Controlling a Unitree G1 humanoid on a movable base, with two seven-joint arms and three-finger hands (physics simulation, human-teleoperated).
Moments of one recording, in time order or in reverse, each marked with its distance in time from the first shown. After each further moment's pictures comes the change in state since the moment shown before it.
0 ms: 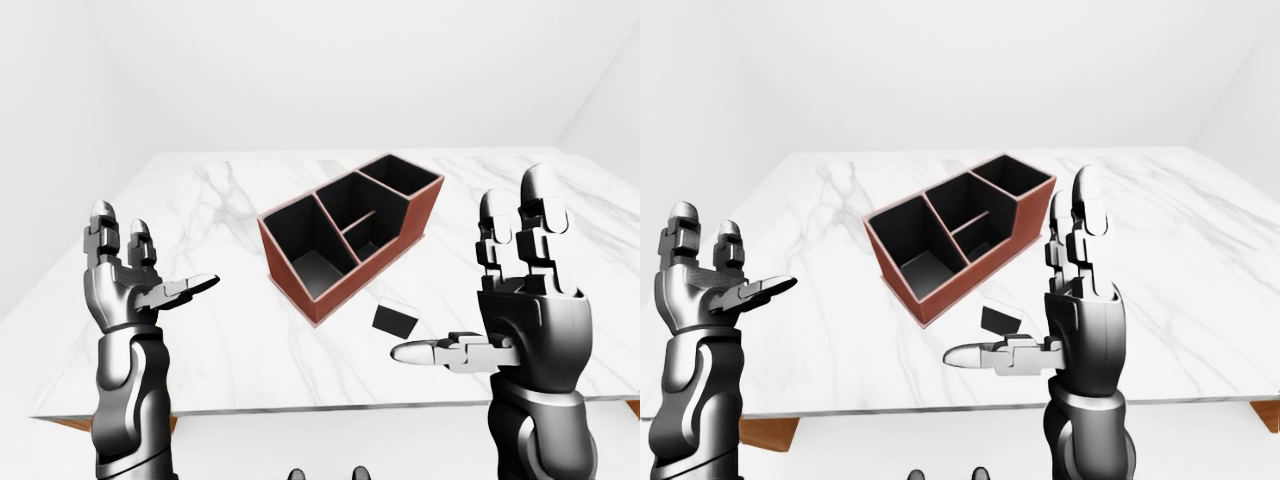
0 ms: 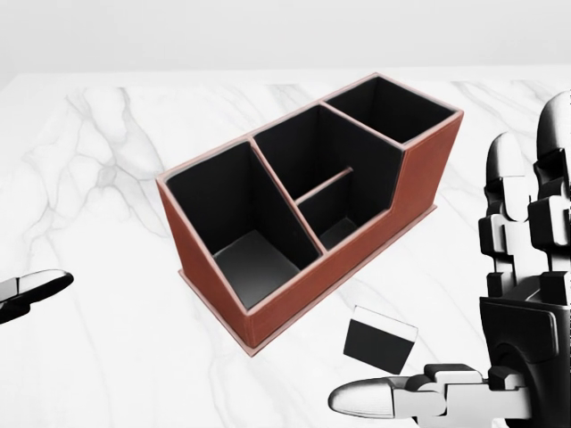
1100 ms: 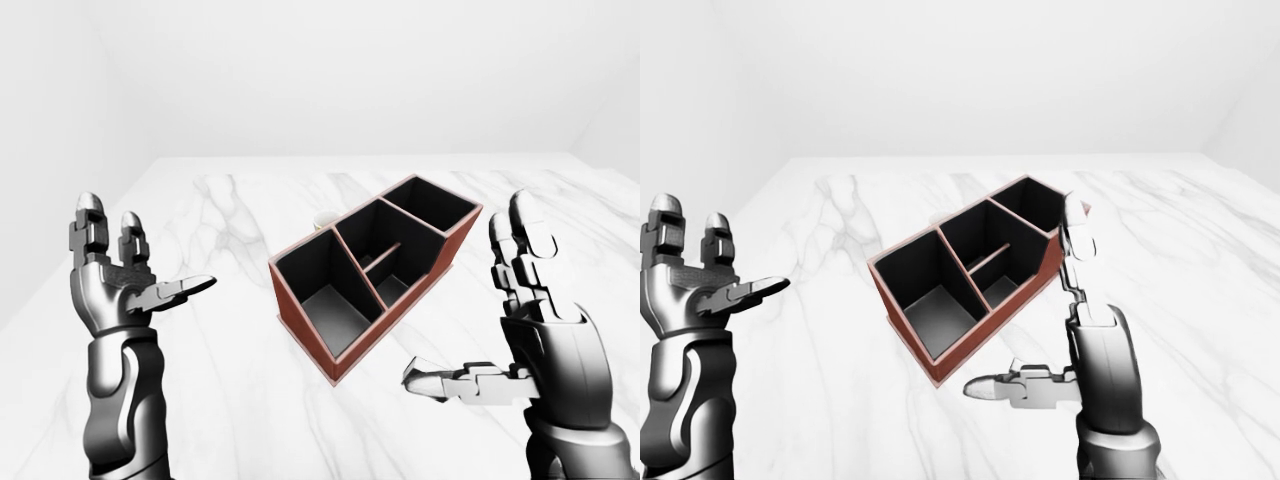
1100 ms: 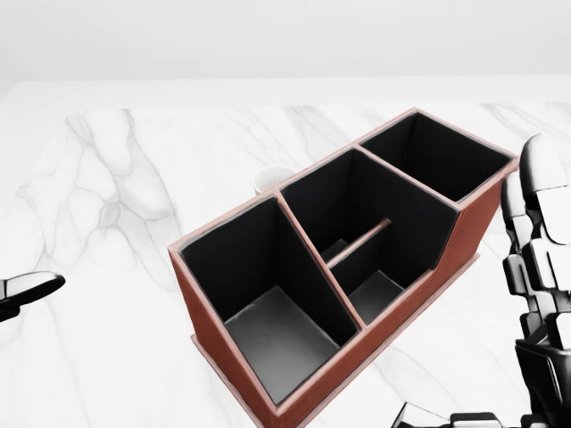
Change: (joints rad) left arm 0.016 -0.005 0.008 -0.076 -0.011 0.000 -0.009; right arm 0.141 0.120 -0.109 -0.118 -0.220 0.000 0.307
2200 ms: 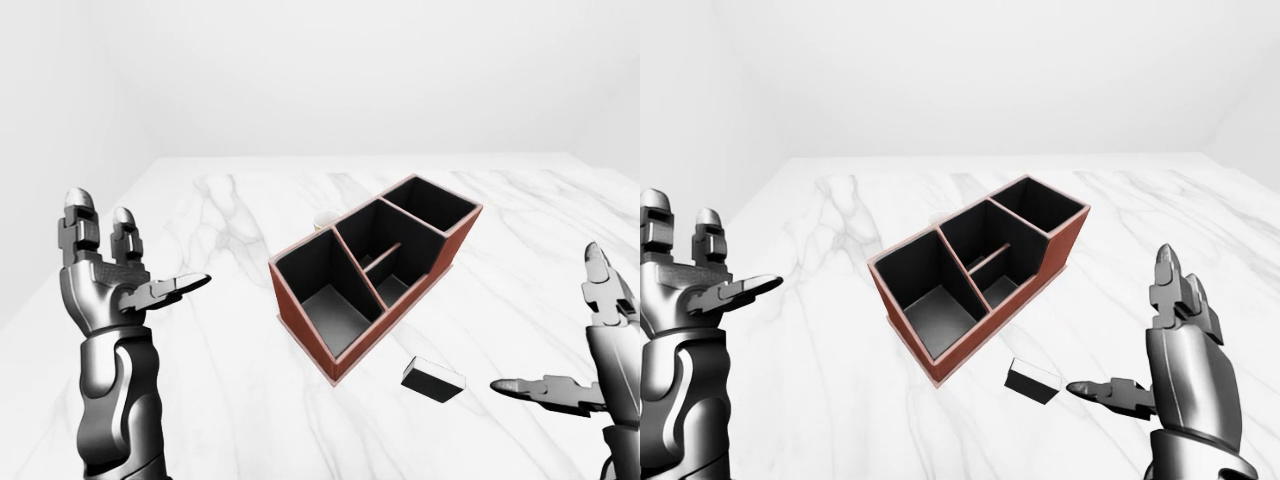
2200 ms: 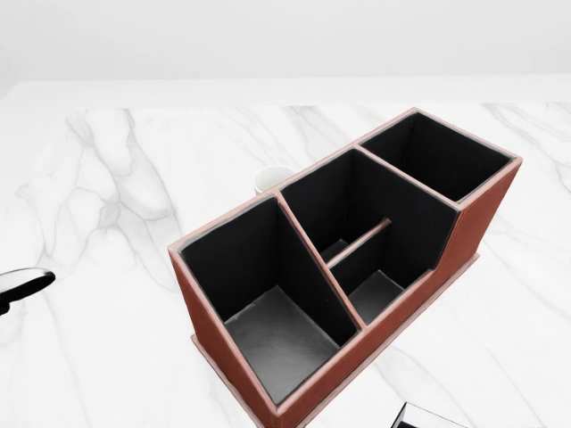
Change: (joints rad) left arm -0.007 0.010 0.017 -0.016 -0.018 0.000 -0.001; right arm -0.203 0.236 -0.586 0.000 -0.698 0.000 0.404
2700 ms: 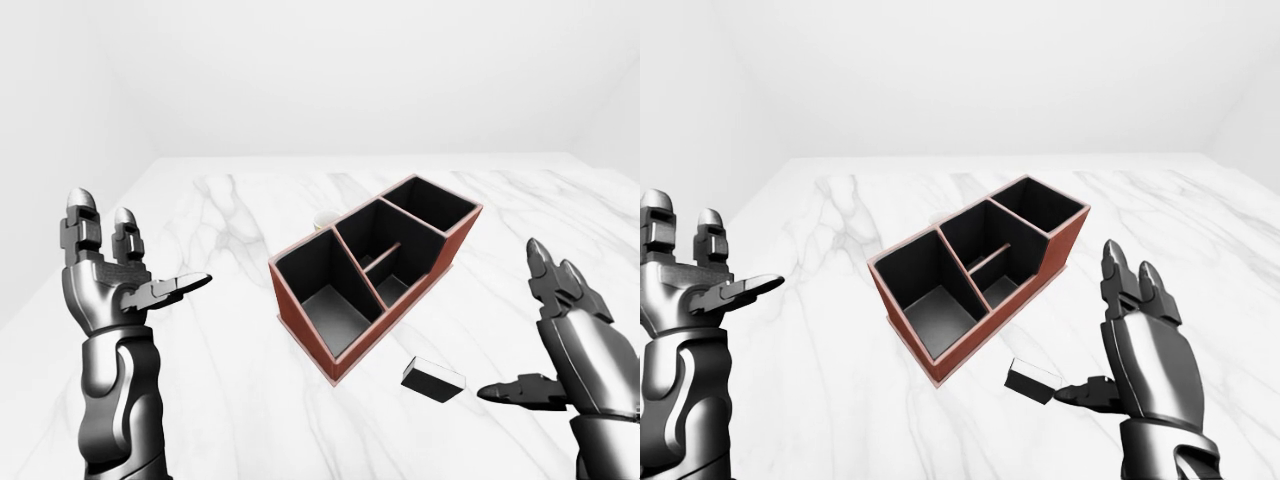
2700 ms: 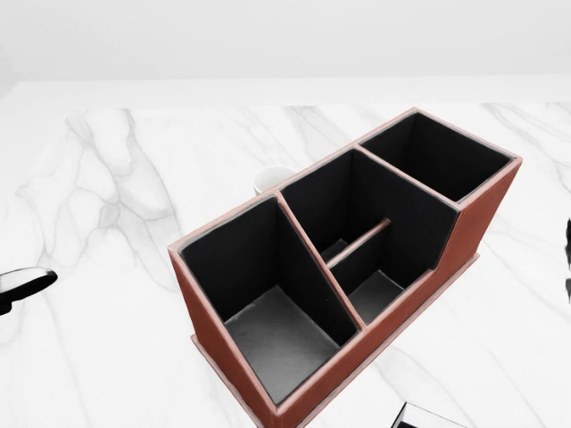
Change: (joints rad) left arm -0.002 0.000 -0.003 0.006 0.003 0.000 0.004; right arm 0.100 -0.116 0.225 0.000 -0.146 0.000 0.000
